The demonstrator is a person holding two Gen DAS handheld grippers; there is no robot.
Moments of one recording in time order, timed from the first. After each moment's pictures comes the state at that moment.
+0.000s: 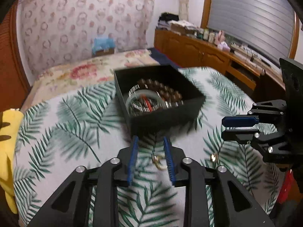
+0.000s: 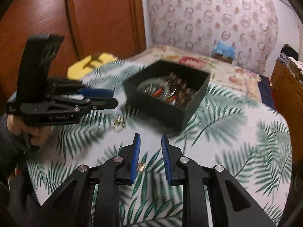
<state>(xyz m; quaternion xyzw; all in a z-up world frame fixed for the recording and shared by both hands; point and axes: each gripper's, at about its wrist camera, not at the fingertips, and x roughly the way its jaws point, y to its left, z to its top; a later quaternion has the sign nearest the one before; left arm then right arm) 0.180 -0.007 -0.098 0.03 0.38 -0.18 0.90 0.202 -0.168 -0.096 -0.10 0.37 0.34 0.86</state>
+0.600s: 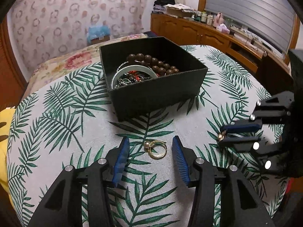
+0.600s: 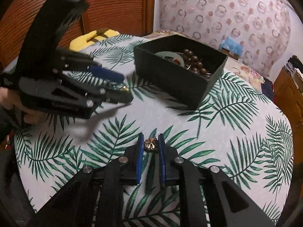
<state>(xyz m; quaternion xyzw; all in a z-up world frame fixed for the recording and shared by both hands) 0.191 -0.025 -0.124 0.07 0.43 -0.18 0.88 0.185 -0.154 -0.126 -0.17 0.39 0.34 0.84</state>
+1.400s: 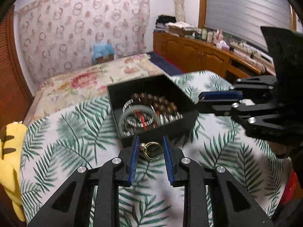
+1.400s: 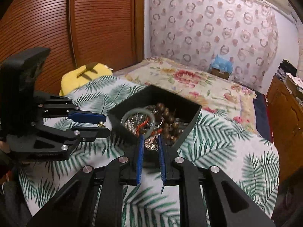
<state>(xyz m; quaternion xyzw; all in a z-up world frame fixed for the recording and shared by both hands) 0.191 -0.024 -0.072 0.06 0.36 -0.17 0.92 0.243 -0.160 -0.059 -0.12 0.32 0.33 0.88</state>
